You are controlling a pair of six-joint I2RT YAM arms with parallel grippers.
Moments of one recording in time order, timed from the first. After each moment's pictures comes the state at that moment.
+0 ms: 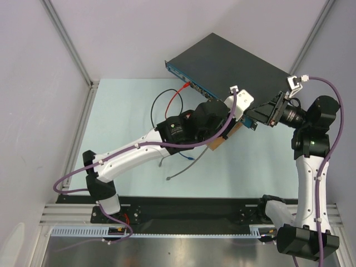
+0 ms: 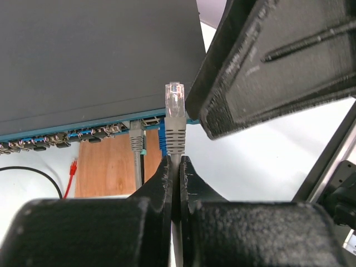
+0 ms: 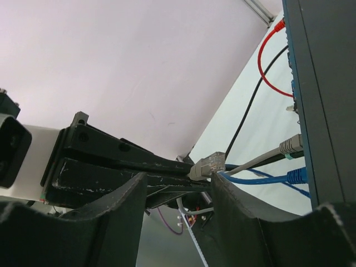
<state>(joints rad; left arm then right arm) -1.22 1.74 1.99 -0.58 -0.33 -0.01 -0.21 0.95 1.12 -0.13 -1.27 0.91</state>
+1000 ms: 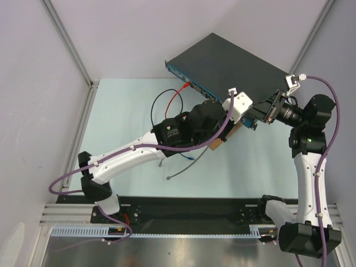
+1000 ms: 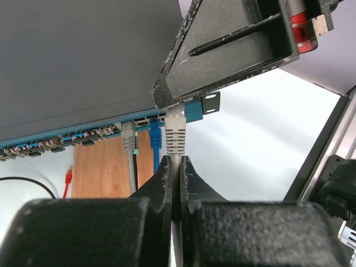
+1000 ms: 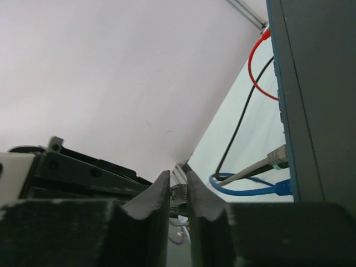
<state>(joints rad) -1.23 1.69 1.93 -0.54 -0.29 0.02 -0.18 0.97 1.09 -0.07 -1.19 0.96</state>
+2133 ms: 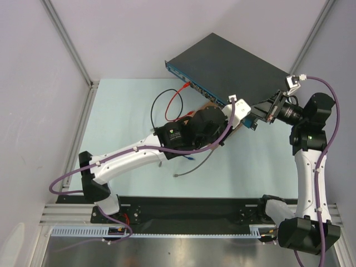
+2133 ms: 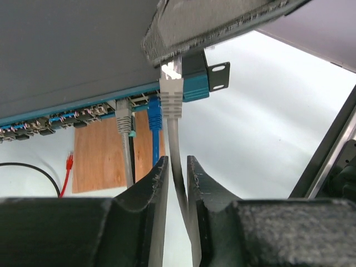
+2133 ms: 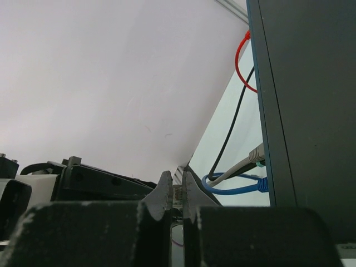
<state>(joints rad) -1.23 1.67 1.83 -0.52 -0.31 0.02 -0.21 1.01 1.09 -0.11 -1.20 0.95</state>
